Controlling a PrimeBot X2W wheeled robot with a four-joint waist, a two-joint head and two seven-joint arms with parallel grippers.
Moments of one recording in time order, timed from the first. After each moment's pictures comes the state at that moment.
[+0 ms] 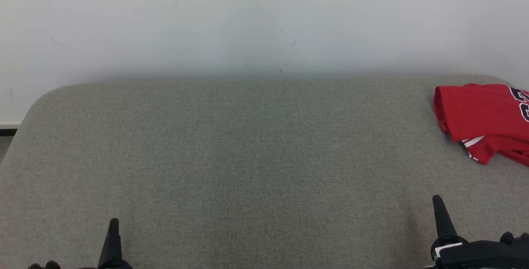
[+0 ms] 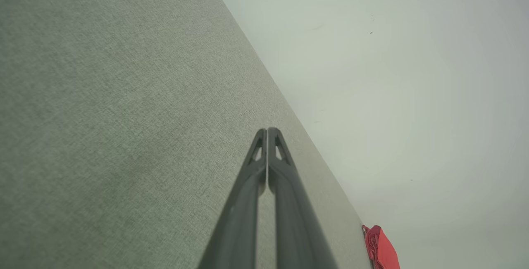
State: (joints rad) left arm -0.03 0.05 0.11 0.24 -1.07 -0.12 -0.02; right arm -0.04 -0.06 -0.08 0.24 1.12 0.13 0.00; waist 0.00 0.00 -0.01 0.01
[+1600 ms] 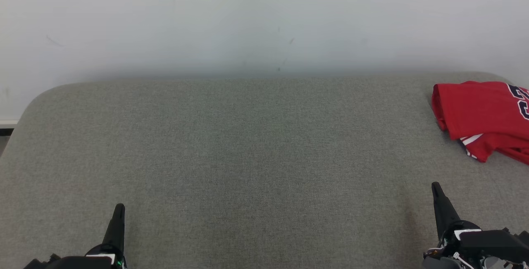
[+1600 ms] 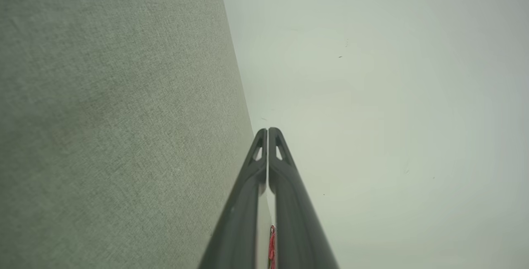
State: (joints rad) left arm -0.09 0.05 0.11 0.24 -1.49 -0.12 0.09; right arm -0.09 -0.05 -0.11 0.24 1.51 0.13 0.09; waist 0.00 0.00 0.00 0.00
